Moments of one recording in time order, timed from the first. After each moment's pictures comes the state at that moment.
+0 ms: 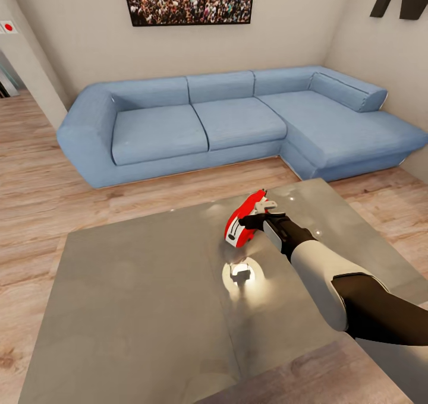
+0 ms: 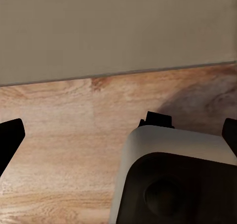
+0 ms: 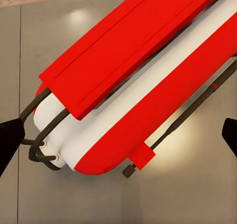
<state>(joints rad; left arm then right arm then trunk) 0.04 -0.01 0.05 -0.58 0.08 -0.28 0.20 -1.24 0.10 0.08 -0.26 -0.01 0.34 0.06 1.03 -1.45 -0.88</state>
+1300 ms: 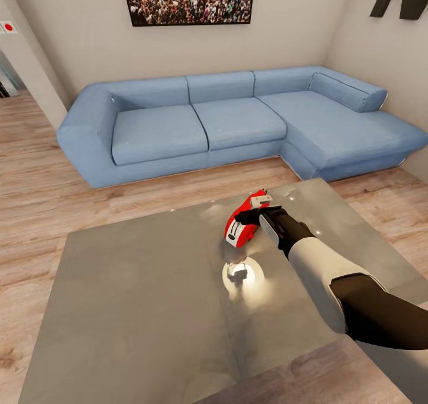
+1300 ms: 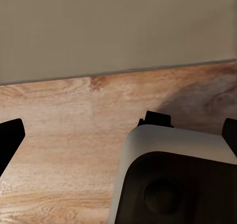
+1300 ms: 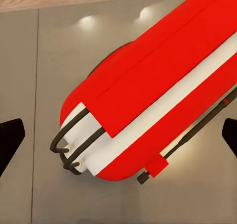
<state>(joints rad) 0.04 -0.01 0.05 -0.58 0.08 -0.28 0.20 -1.24 0.10 0.17 -0.35 -0.07 0.44 0.06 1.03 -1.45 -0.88</state>
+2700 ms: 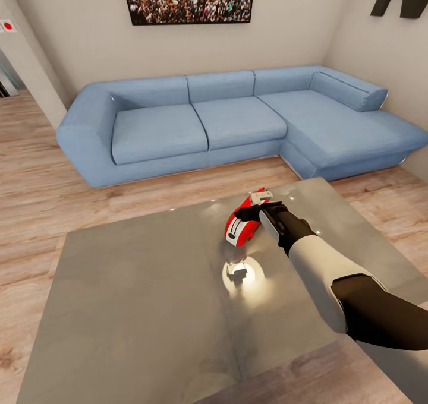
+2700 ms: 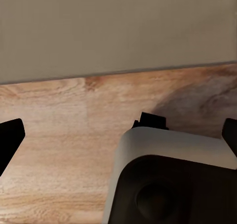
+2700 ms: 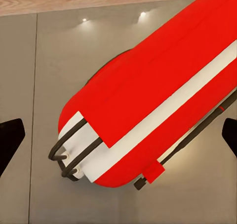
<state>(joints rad) 0.04 -0.01 0.05 -0.59 0.10 -0.27 0.18 -1.24 0.10 0.18 -0.41 -0.06 0.49 0.05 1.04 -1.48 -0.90</state>
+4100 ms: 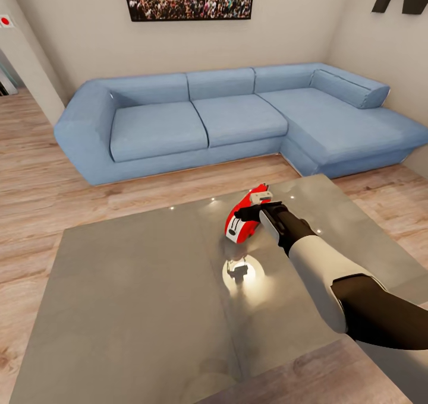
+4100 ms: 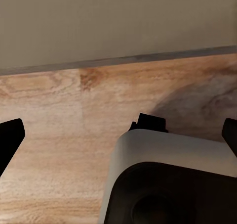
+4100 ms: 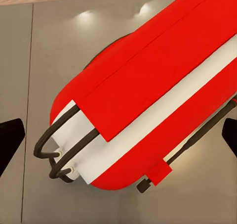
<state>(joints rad) 0.04 -0.02 0.05 -0.59 0.10 -0.28 0.18 -1.24 0.10 0.18 -0.41 -0.06 0.49 0.06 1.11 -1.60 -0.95</state>
